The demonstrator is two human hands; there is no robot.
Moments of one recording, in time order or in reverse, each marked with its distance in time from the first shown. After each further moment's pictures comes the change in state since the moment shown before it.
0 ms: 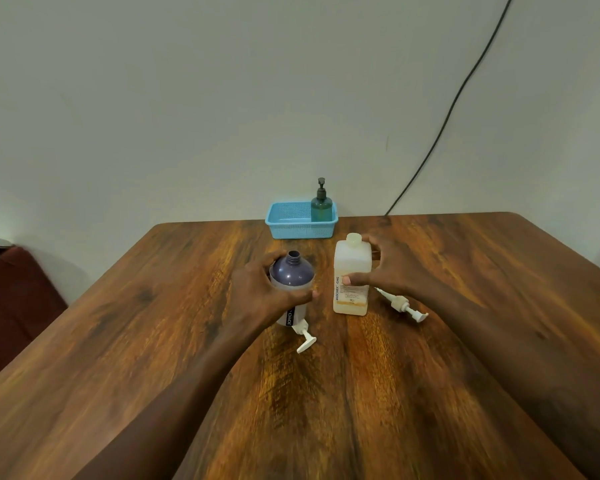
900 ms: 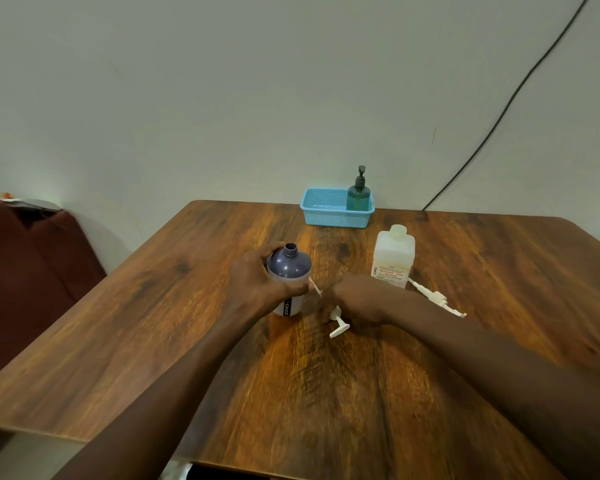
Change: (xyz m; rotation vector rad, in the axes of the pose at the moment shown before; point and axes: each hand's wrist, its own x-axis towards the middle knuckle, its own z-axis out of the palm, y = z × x) left_hand -0.019 -0.041 -0.046 0.040 0.055 -0.059; right_hand 0.004 -0.047 0.100 -0.655 -0.563 -0.528
